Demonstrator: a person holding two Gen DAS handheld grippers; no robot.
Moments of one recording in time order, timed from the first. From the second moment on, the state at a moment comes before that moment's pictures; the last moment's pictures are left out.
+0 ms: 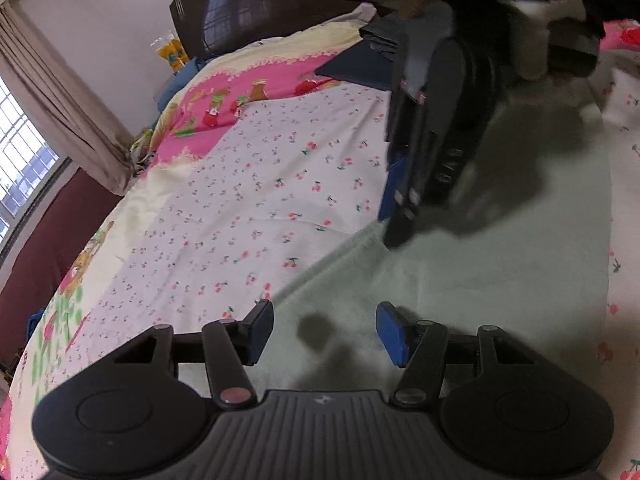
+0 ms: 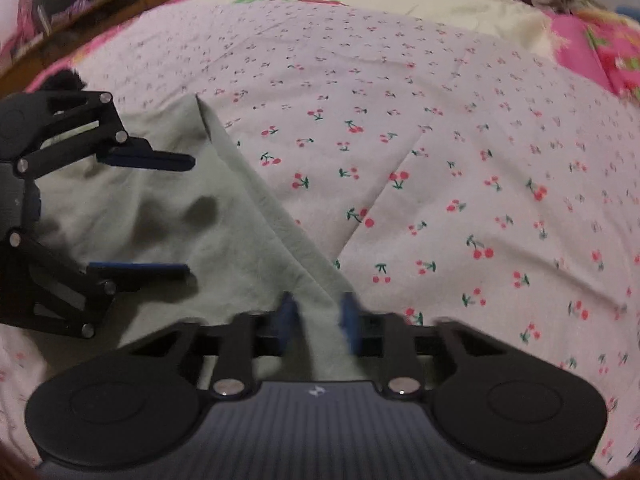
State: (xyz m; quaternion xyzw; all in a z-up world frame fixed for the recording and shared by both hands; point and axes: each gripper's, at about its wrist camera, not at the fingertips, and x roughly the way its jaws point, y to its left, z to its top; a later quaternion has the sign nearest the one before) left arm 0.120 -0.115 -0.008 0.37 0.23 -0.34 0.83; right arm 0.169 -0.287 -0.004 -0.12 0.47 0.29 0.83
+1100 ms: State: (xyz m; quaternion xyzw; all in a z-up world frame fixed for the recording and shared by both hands) left arm 0.090 -0.016 -0.016 0.44 0.30 -0.16 0.83; right arm 0.060 -0.345 0.013 0.06 0.44 0.13 0.89
